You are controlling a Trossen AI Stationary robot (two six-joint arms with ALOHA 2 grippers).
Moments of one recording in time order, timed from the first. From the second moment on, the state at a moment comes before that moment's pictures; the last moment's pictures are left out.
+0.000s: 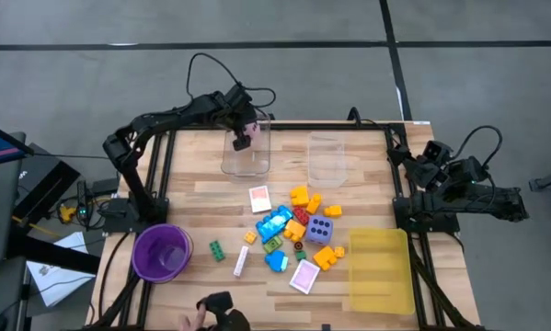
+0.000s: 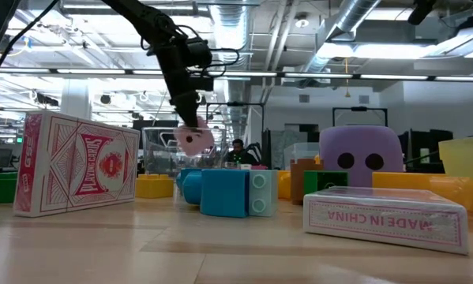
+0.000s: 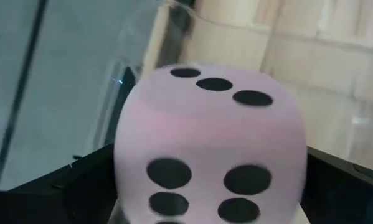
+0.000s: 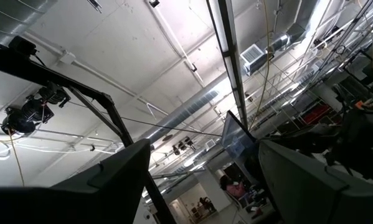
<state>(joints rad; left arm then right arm) 0.67 1.77 1.41 -0.71 -0.09 0.46 -0.08 0.14 0.30 0.51 0.03 0.71</state>
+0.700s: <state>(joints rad) 0.73 1.77 1.42 -0.67 -0.06 0.20 -0.08 0.14 0.30 0.51 0.03 0.72</state>
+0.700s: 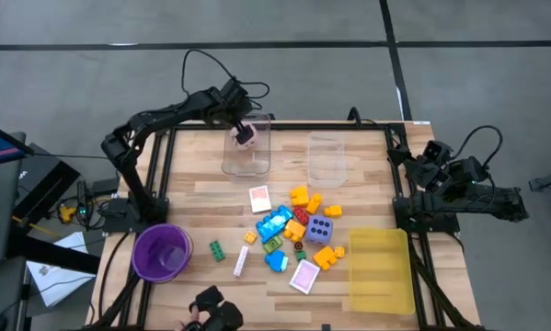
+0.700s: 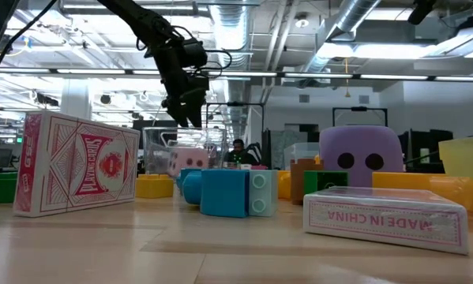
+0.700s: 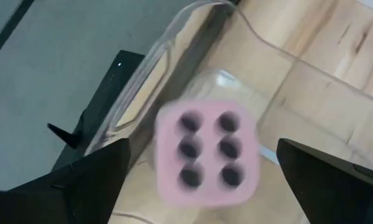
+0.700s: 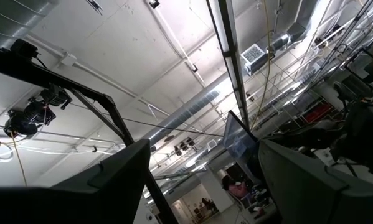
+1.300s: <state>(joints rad) 0.64 1.52 1.41 -0.67 0.01 0.28 -0.08 0.14 0.30 0.51 0.03 0.73</state>
